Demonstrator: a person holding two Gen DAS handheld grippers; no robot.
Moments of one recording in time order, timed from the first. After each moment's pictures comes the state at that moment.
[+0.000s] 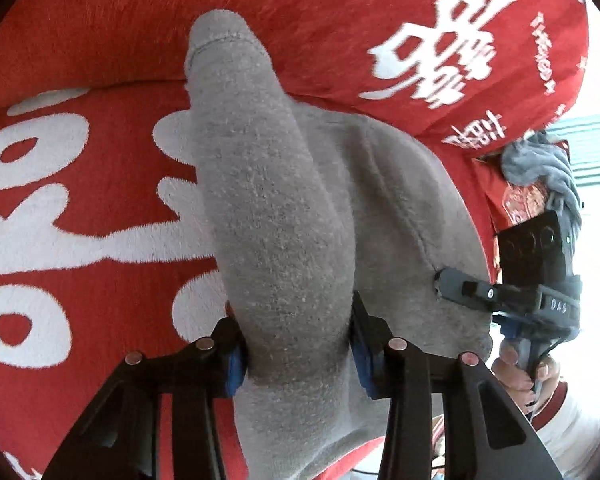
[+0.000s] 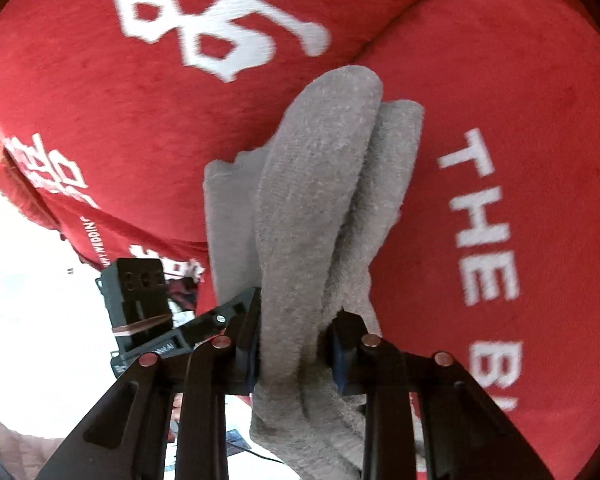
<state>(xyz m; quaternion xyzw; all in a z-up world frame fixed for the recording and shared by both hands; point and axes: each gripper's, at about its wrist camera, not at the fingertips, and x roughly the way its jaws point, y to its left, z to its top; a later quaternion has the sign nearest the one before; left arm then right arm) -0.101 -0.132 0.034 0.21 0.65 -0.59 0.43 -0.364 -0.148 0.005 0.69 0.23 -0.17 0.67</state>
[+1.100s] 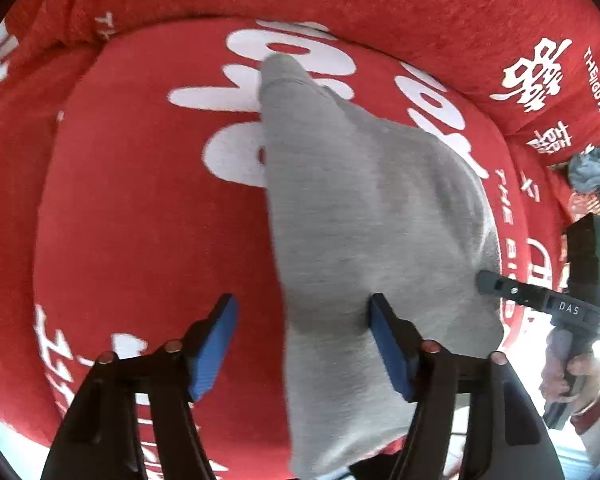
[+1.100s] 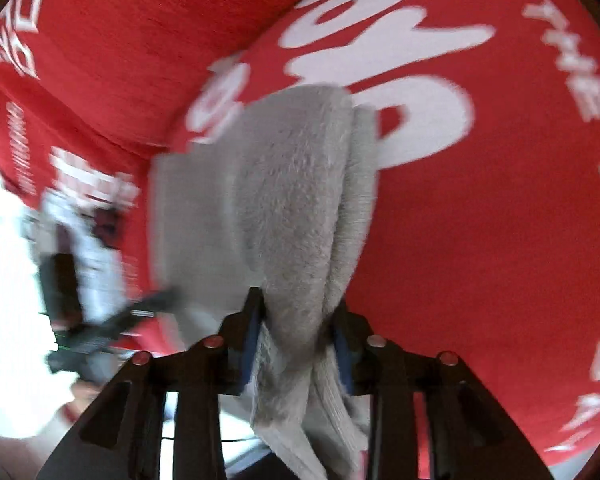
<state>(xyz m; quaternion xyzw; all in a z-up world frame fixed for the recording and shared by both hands) 0.031 0.045 0.020 0.26 0.64 -0.49 0.54 -0.246 -0.027 -0.007 0.56 0.43 -0.26 0.65</state>
